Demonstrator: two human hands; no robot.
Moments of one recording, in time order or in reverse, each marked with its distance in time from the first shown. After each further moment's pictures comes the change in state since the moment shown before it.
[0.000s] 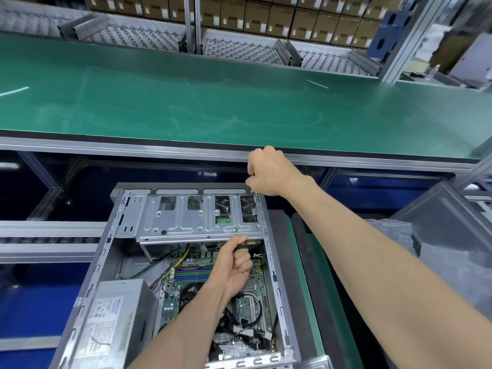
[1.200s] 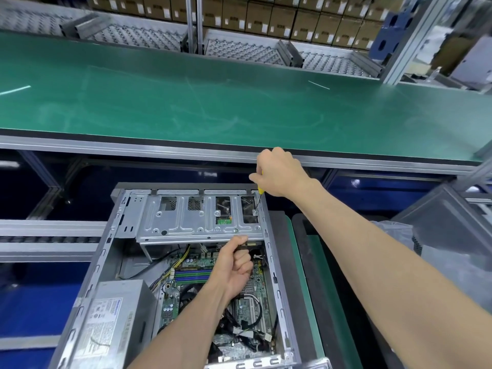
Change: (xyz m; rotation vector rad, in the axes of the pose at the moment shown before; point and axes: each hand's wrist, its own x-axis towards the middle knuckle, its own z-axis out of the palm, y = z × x) left_hand -0.002 0.001 0.002 0.007 0.007 0.003; right_hand 0.001 0.011 0.006 -0.037 0.058 0.056
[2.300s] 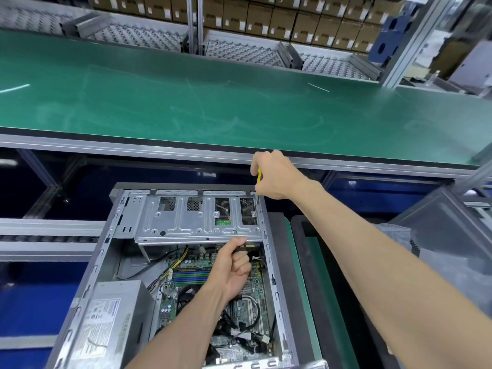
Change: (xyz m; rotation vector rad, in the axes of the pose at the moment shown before) left_hand -0.002 0.001 0.001 0.011 0.005 -0.009; right_hand 0.000 0.002 -0.005 0.157 -0.116 -0.048
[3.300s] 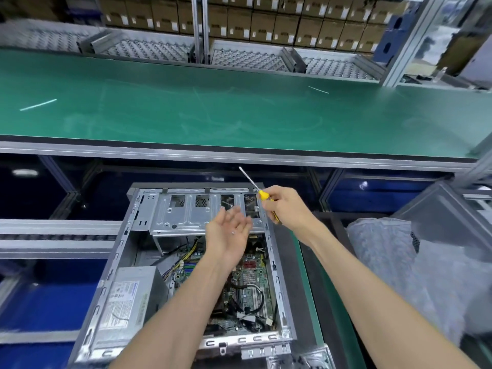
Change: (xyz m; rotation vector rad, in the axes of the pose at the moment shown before) left_hand -0.051 0.039 0.045 -0.212 -0.118 0.165; right_hand -0.082 0.008 0.050 0.941 0.074 0.232
